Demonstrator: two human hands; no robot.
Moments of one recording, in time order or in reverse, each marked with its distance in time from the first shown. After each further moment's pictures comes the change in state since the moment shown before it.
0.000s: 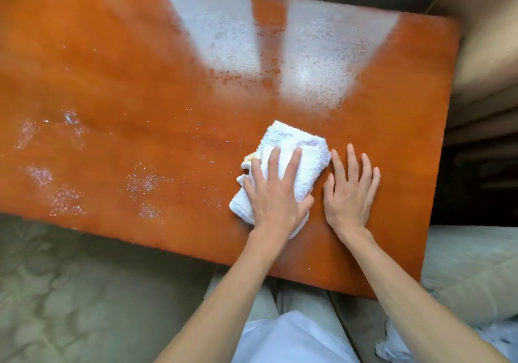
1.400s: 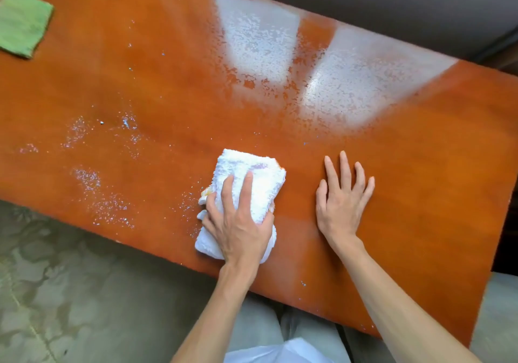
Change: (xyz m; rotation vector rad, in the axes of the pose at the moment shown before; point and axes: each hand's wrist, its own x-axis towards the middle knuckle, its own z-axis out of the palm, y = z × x) left_hand 0.001 -0.165 -0.019 -0.151 0.231 -0.413; right_hand 0.043 -0.147 0.026 0.023 0.061 -0.089
